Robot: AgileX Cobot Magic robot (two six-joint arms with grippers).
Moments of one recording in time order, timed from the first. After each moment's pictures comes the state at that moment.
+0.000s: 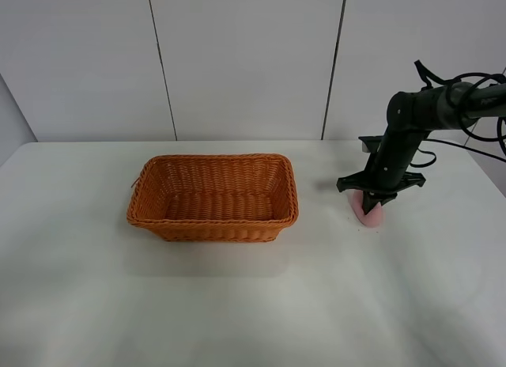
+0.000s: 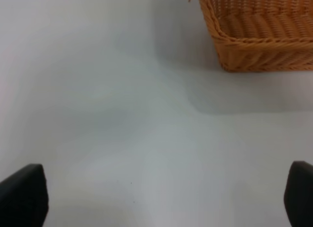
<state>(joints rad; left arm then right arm) -0.02 -0.01 -0.49 0.01 1.06 0.02 0.12 2.21 -1.54 0.06 0.93 0.02</state>
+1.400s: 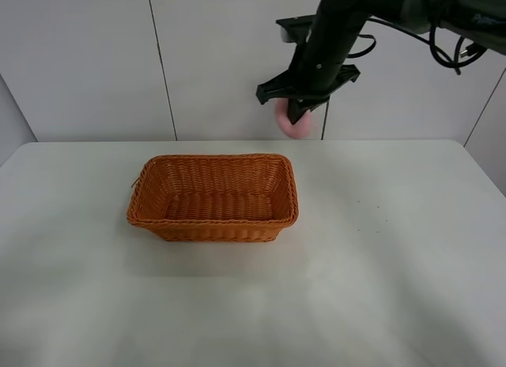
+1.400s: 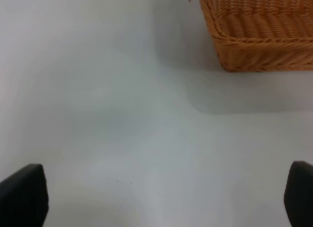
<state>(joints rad) -0.02 -0.01 -0.49 0.01 1.06 0.02 0.50 2.08 -2.04 0.01 1.22 0.05</state>
